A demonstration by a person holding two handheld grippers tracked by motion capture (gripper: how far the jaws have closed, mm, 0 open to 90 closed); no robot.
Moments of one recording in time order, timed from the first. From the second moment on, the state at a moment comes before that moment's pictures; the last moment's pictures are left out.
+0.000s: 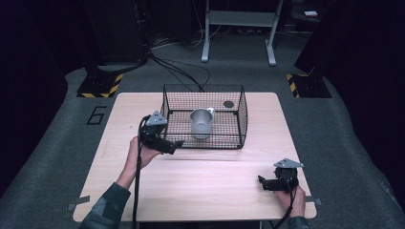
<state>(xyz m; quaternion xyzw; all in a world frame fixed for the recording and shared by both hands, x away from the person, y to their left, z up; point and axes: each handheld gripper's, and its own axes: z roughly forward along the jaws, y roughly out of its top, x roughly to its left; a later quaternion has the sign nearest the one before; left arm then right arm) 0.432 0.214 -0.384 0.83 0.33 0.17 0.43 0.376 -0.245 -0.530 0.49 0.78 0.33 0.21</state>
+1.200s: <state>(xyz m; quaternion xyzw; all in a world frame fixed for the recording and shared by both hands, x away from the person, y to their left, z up) 0.360 0.324 -0.531 0.78 0.49 0.21 0.32 0.377 -0.245 -0.530 0.49 0.78 0.33 0.21</state>
